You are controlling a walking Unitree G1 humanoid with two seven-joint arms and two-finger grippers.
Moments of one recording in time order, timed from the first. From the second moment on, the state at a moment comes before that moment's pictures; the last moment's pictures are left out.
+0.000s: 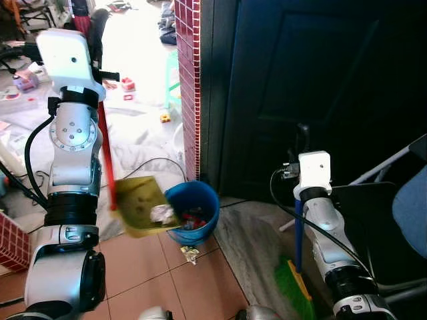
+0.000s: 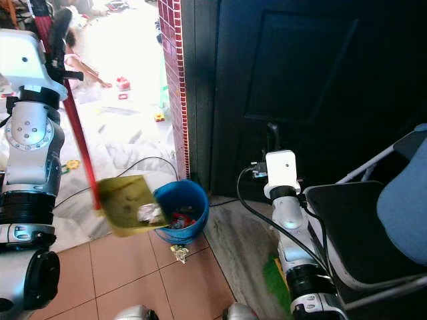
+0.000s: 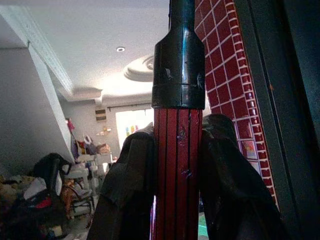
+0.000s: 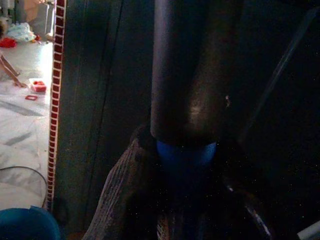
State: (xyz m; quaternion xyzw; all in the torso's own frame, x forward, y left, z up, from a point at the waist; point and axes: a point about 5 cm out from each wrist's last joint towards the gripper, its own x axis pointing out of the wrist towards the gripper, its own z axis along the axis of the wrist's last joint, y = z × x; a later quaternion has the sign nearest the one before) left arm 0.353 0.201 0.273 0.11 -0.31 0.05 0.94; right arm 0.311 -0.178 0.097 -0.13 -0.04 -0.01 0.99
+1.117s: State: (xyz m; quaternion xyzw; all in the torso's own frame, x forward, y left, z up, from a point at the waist) left arm 0.335 0.057 0.205 0.14 -0.33 -0.22 0.91; right arm 0.311 -0.177 0.097 -0.13 -0.04 -0.01 0.99
